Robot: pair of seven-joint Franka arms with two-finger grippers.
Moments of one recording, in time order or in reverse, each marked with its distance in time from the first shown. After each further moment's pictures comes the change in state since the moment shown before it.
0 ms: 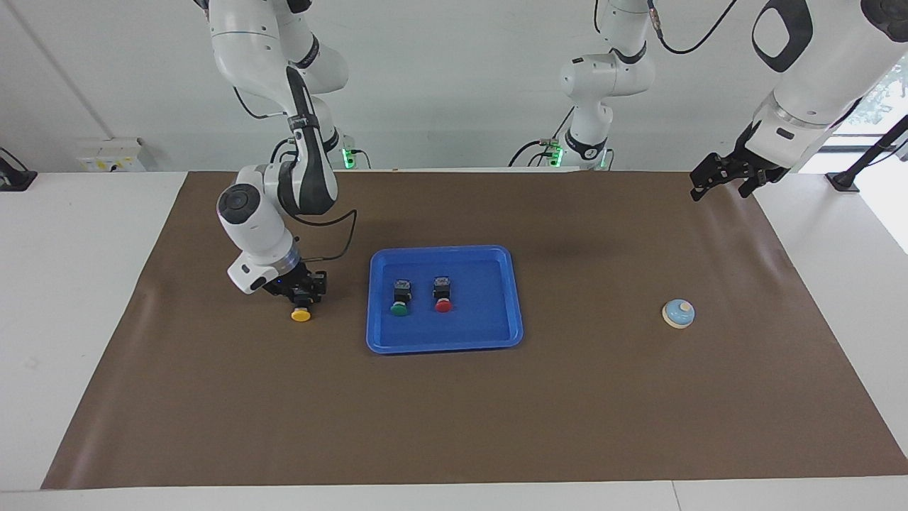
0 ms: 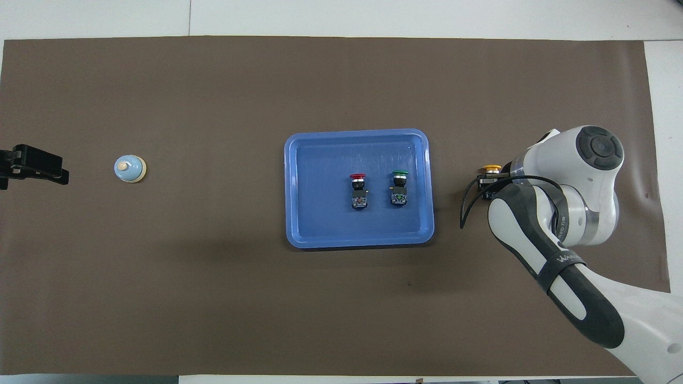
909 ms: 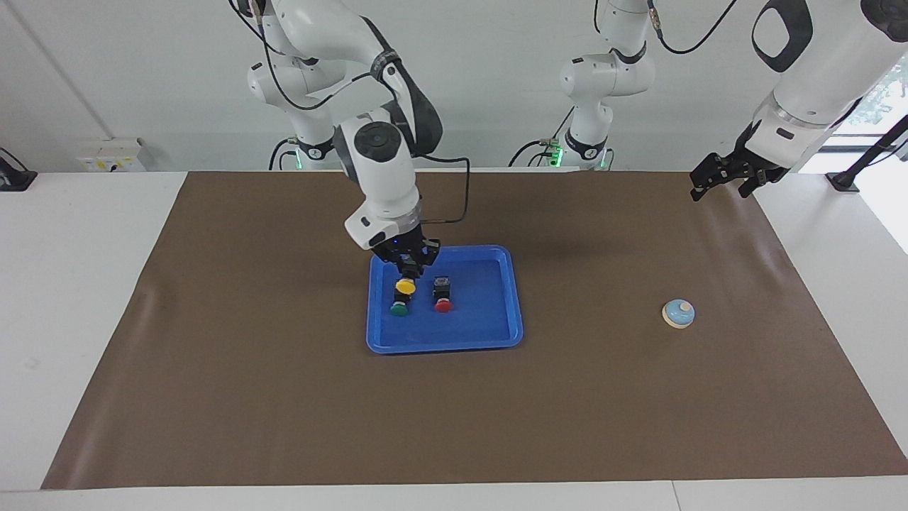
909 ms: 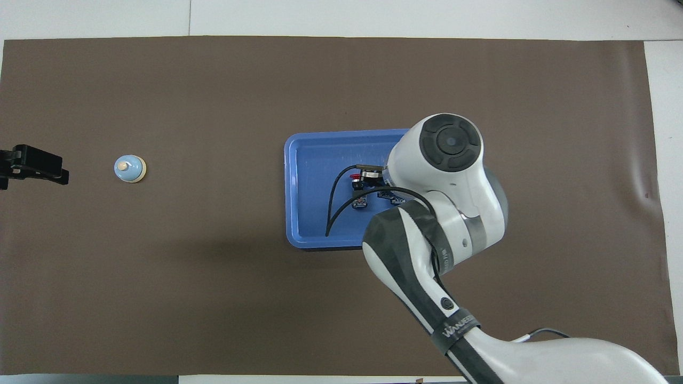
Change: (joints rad) left arm 0.000 0.000 0.000 0.000 0.000 0.000 0.000; right arm 0.419 0.044 0.013 0.328 0.003 -0.223 0.638
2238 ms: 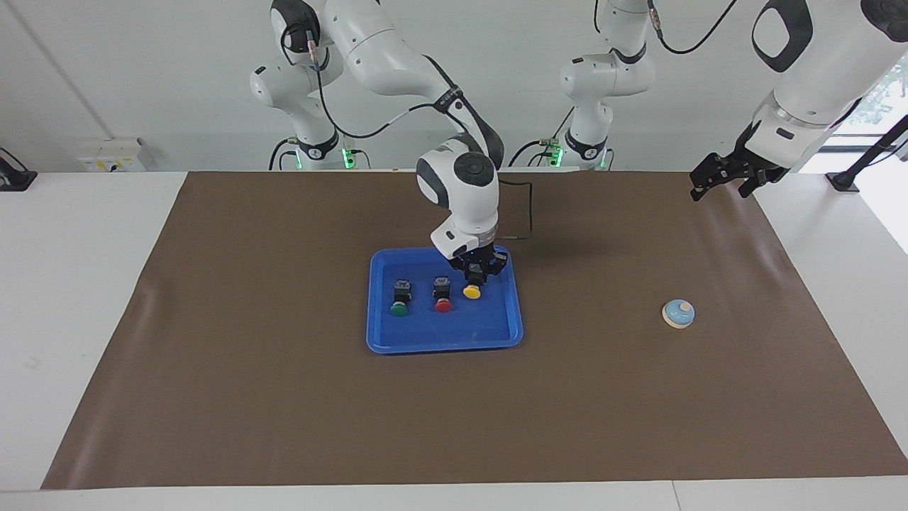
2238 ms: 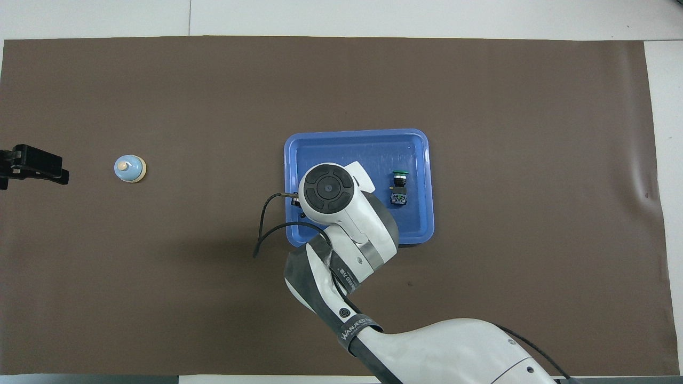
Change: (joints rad) left arm 0.000 0.000 0.000 0.000 0.000 0.000 0.000; right arm 0.167 0.222 0.000 0.083 0.001 0.143 0.185
